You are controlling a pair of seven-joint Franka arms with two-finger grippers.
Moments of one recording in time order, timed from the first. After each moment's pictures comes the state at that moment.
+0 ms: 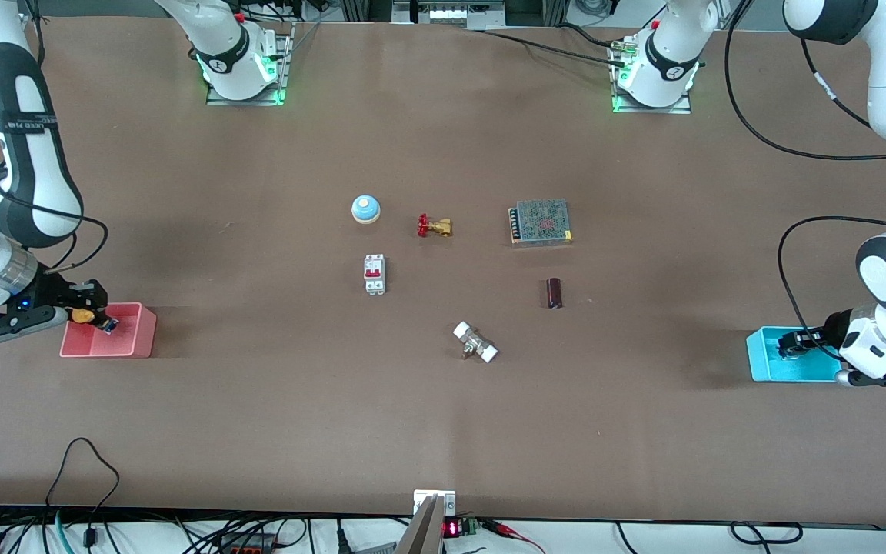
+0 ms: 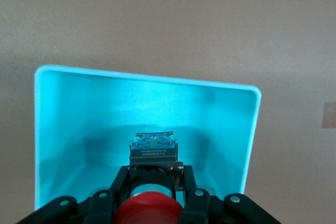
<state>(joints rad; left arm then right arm) 0.27 0.75 0.03 -1.49 -0.11 2.16 0.24 -0.08 0.45 -0.15 -1.84 0.18 2.39 -0.67</state>
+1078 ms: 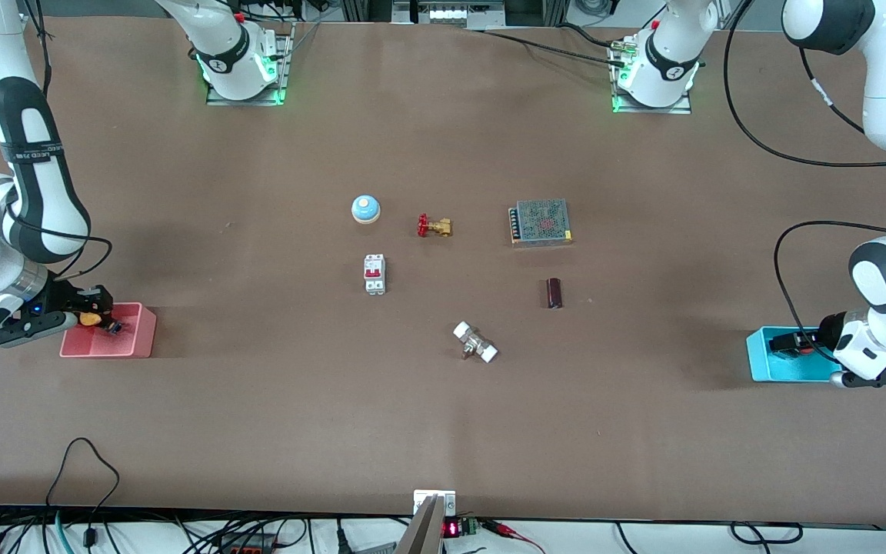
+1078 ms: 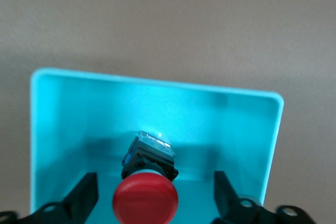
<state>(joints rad) 0.28 0.77 0.03 -1.47 -0.11 2.19 0.24 -0.12 0.53 -0.16 -1.83 0.22 2.45 -0.76</state>
